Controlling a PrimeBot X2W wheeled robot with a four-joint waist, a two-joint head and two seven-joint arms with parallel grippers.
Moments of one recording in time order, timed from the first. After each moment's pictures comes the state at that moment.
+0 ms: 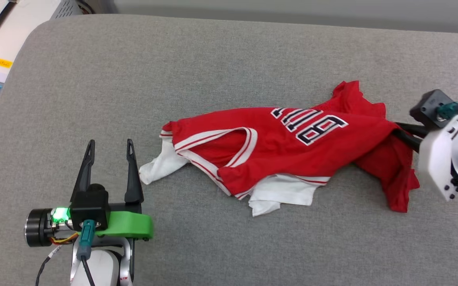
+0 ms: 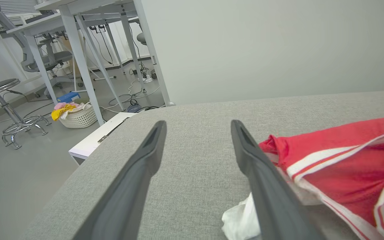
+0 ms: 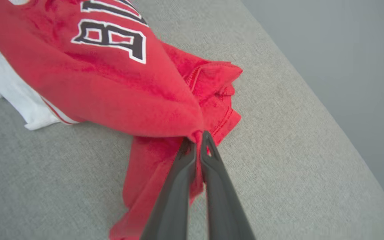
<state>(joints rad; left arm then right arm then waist) -0.11 0.15 -0.11 0.02 -0.03 0.17 -0.26 -0.88 -0.90 1.10 0.15 0.77 0.13 0.26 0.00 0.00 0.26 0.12</state>
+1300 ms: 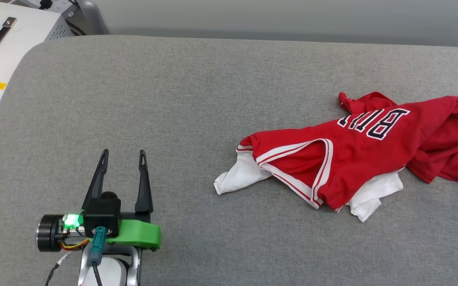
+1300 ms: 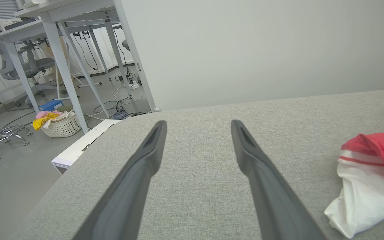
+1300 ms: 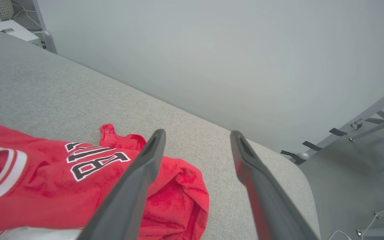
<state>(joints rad) -0.09 0.13 -0.13 0.04 -0.01 0.15 -0.26 -0.47 -0.90 0.32 0.16 0.67 0.13 0.10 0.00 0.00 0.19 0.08</state>
